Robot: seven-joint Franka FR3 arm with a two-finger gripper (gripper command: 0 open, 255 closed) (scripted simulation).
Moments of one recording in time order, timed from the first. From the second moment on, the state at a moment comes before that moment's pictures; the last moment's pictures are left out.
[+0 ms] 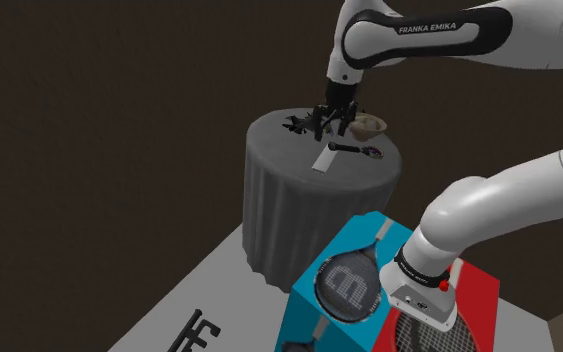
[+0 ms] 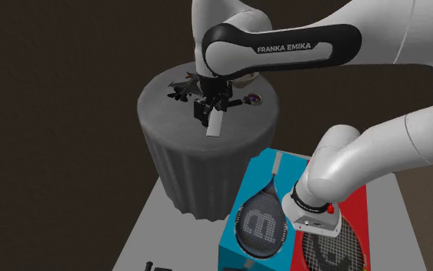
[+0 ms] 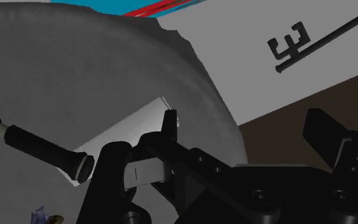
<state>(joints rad) -0.18 -0.55 0.10 -2.39 0.10 1.78 0.17</state>
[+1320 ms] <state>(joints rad) -0.45 -0.12 0.06 -2.40 -0.01 2.28 0.75</state>
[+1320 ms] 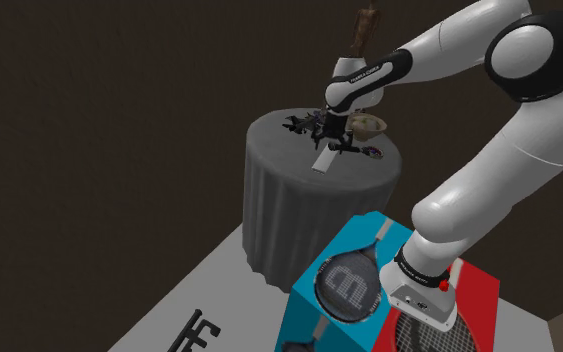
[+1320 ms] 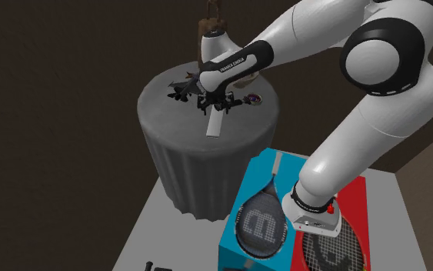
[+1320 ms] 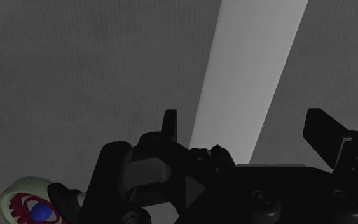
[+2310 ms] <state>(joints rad) -0.45 -0.07 0.06 -2.43 -0.02 2.36 0.75</state>
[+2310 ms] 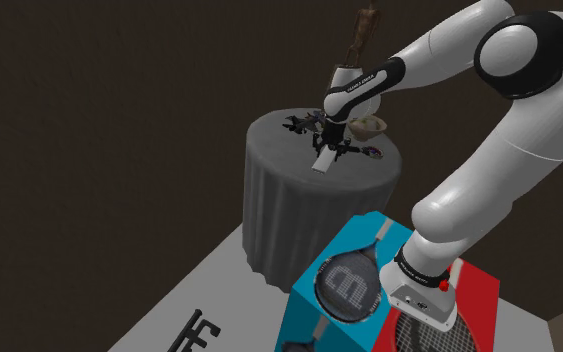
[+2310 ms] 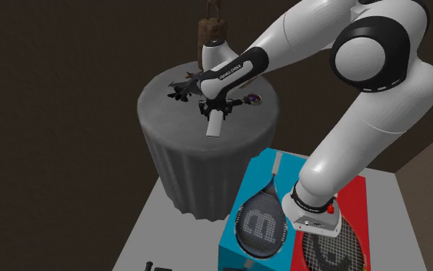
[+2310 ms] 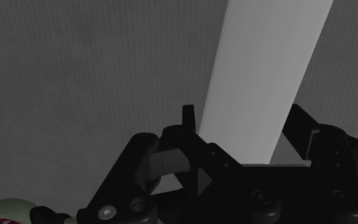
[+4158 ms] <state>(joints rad) -0.45 -0.21 0.06 -2.31 -0.01 2.09 0.74</state>
